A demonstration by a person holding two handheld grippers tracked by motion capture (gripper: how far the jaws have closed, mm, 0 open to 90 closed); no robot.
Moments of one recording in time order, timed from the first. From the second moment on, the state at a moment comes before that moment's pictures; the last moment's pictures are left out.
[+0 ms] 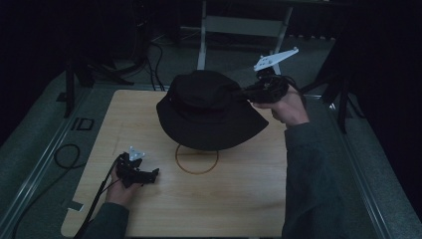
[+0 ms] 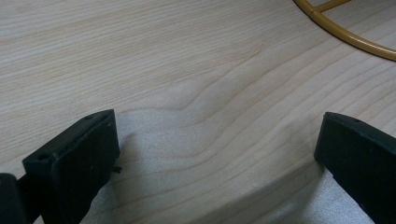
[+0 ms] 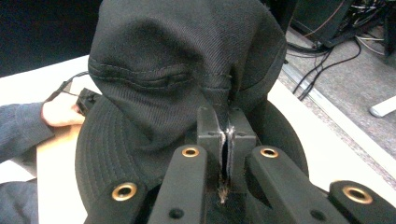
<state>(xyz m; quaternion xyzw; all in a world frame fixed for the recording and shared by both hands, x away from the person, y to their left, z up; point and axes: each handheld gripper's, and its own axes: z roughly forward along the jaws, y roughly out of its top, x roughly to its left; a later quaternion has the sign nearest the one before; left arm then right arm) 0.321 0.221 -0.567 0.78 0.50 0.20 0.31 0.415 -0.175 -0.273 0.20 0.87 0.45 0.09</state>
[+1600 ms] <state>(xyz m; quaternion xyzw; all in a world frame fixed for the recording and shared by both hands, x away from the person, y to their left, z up) 0.321 0.220 -0.567 0.78 0.50 0.20 0.31 0.421 -0.167 -0.301 0.23 0.89 0.38 0.07</state>
